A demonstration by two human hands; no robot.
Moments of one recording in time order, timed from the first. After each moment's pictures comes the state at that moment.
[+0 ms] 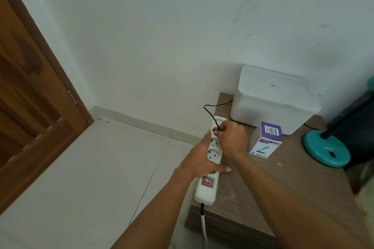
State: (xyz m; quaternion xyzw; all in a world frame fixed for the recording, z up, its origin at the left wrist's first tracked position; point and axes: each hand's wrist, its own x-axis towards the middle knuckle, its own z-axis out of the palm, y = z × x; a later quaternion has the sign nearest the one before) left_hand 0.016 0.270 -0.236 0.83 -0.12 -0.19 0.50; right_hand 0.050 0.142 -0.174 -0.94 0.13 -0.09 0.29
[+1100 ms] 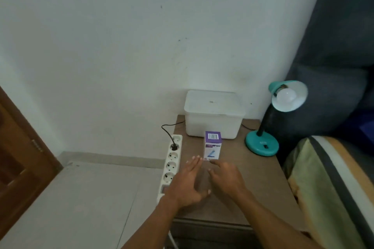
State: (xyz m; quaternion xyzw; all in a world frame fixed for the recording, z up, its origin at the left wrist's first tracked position) left_hand -0.063 0.201 -0.193 0.92 -0.27 -0.09 0.26; right_hand -0.087 0.028 -0.166 -0.95 0.11 -0.01 0.29
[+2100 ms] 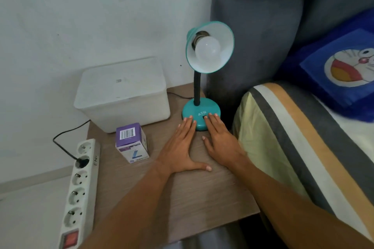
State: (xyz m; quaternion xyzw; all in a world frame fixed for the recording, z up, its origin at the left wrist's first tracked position) left_hand 0.022 -0.028 -0.229 0.86 -0.47 -0.11 0.17; right_hand -0.063 -0.200 -0.252 -0.97 0.10 -0.13 0.16
